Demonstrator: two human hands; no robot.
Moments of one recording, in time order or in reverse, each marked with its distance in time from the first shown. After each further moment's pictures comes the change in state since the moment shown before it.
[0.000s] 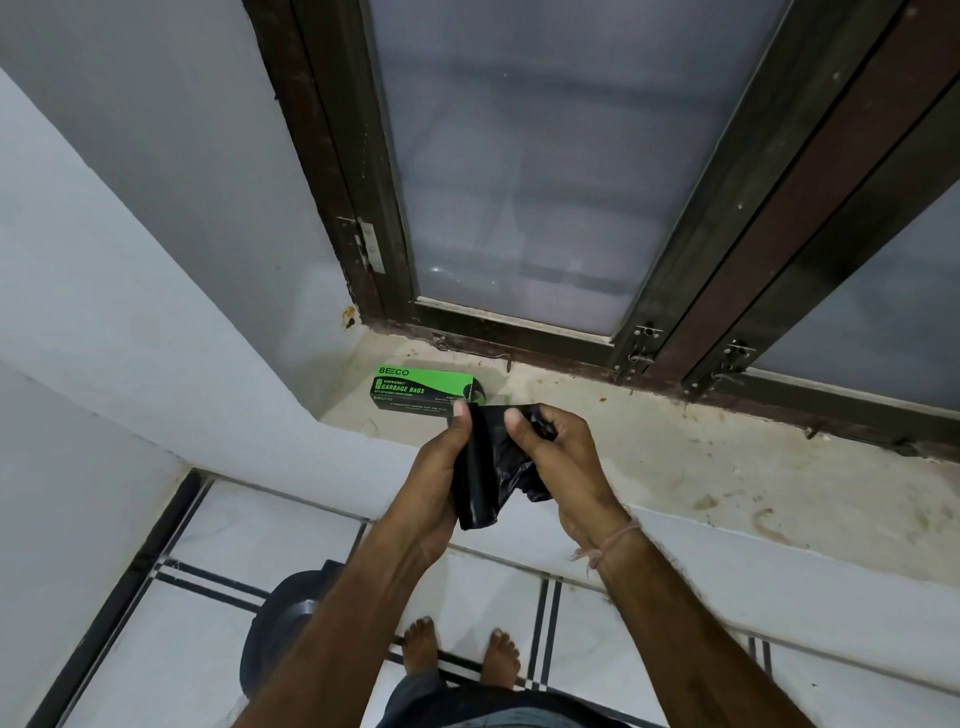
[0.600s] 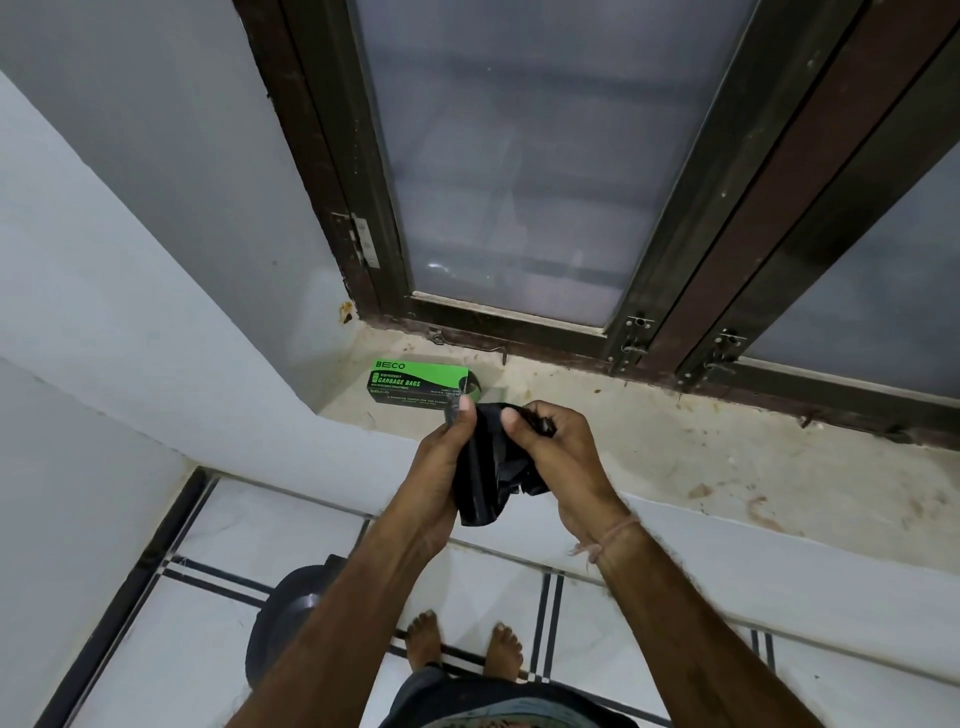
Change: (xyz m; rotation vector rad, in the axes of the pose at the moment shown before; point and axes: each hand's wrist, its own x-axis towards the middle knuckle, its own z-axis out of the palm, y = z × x) left_hand -0.003 -0.006 0.007 0.015 0.035 0.011; right_hand -0.007 0.002 -0.008 0.007 -0.016 -0.015
